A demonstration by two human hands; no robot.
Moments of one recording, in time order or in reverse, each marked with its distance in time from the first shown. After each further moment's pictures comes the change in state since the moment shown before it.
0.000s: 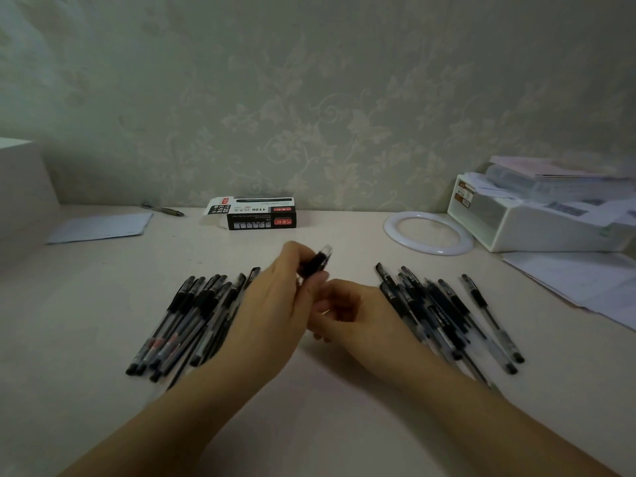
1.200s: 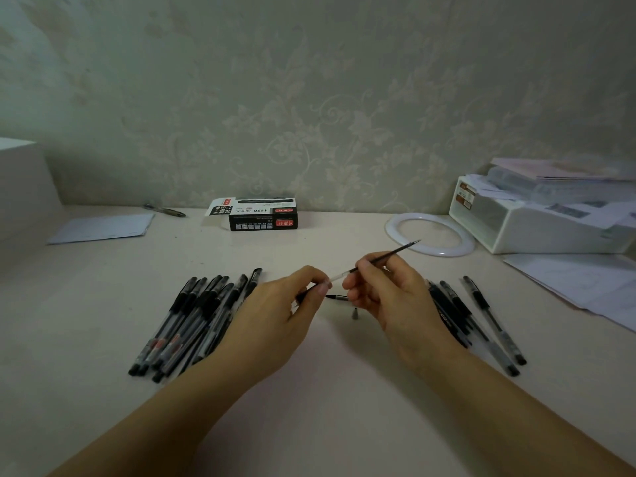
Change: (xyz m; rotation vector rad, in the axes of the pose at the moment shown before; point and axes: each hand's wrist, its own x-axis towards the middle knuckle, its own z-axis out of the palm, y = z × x) left_hand -0.003 -0.020 0.002 0.037 -0.191 -0.020; right_hand 0.009 -0.006 -0.022 0.396 0.337 0.061
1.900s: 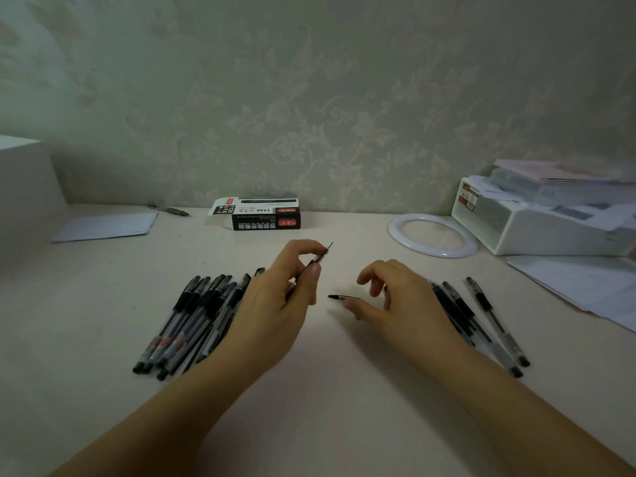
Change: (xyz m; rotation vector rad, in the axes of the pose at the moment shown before) left_hand 0.002 0.006 -0.005 -0.255 0.131 0.020; right_hand 0.000 0.001 -0.018 -1.128 -0.043 -0.281
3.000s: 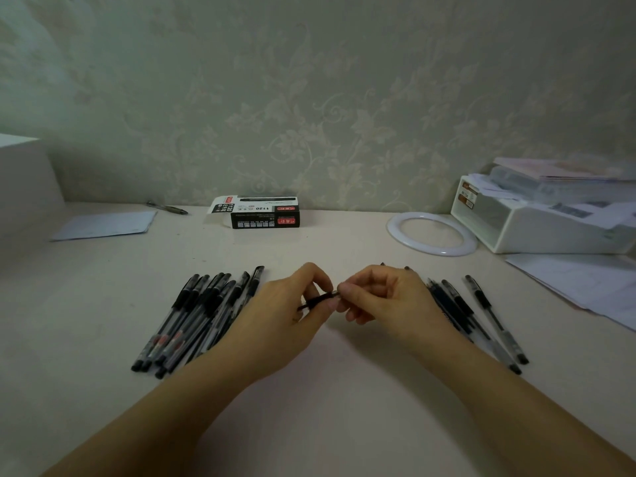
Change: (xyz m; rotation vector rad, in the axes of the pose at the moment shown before) left_hand -0.003 -0.005 0.002 0.208 -0.211 0.024; right_hand 0.001 -0.009 0.001 0.791 -0.157 0.159
